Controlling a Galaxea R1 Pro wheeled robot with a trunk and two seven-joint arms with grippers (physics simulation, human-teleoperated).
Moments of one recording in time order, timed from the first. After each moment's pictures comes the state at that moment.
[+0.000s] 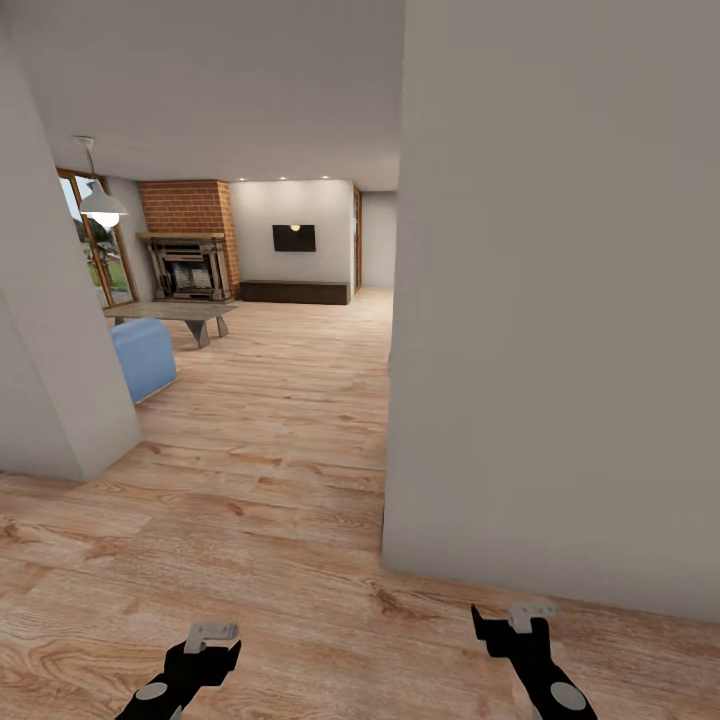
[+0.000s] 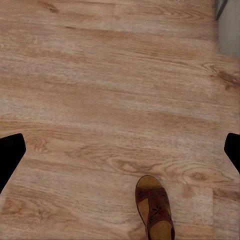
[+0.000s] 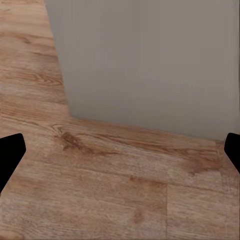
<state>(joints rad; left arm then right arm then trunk) -0.41 0.09 0.06 -0.36 -0.05 -0.09 -0.08 -0.21 -0.06 0.00 -0.84 0.00 -0.06 0.00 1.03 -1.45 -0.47</state>
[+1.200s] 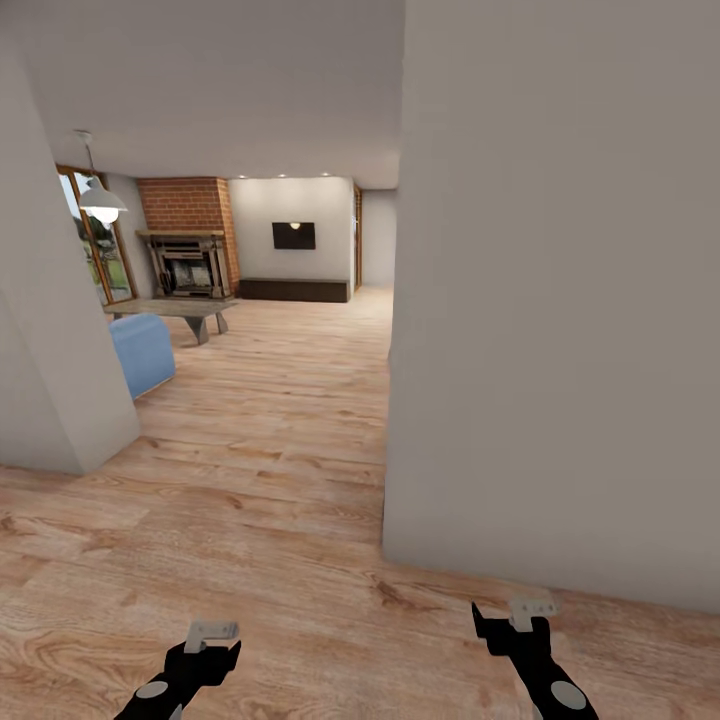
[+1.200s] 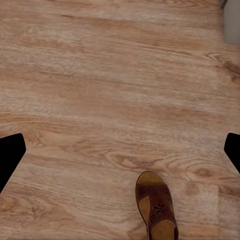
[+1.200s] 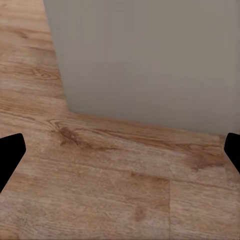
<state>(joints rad) -0.42 0.09 0.06 -0.35 -0.04 -0.08 -0.08 -0.21 -0.06 -0.01 -0.85 0.00 -0.06 0.00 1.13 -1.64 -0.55</state>
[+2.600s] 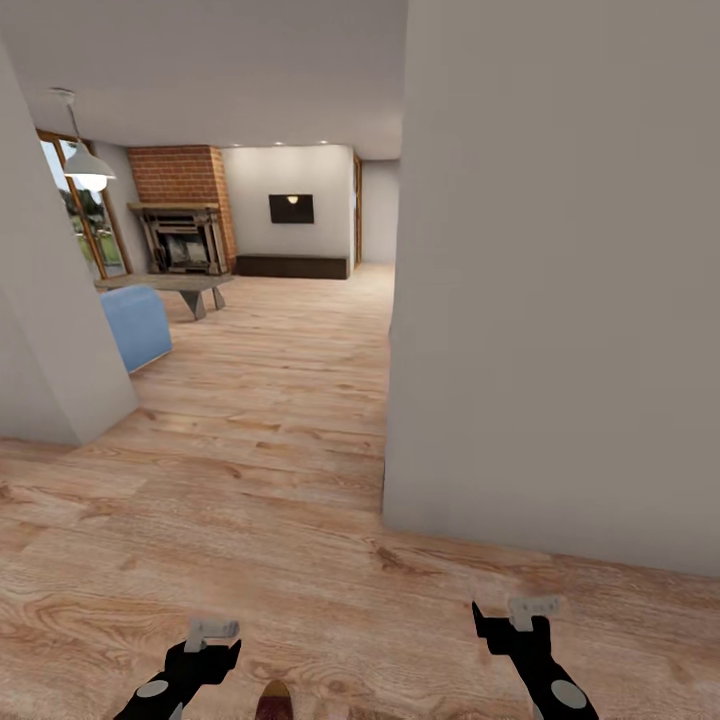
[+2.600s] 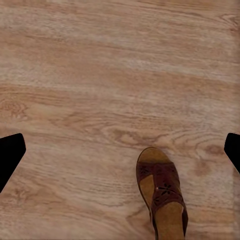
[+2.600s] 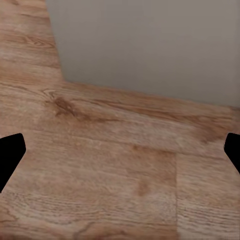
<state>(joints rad) -0.42 0.08 0.06 -0.35 -0.04 -0.08 -0.08 -0.21 -0.06 -0.01 -0.85 0.00 -0.05 0.00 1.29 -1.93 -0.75</state>
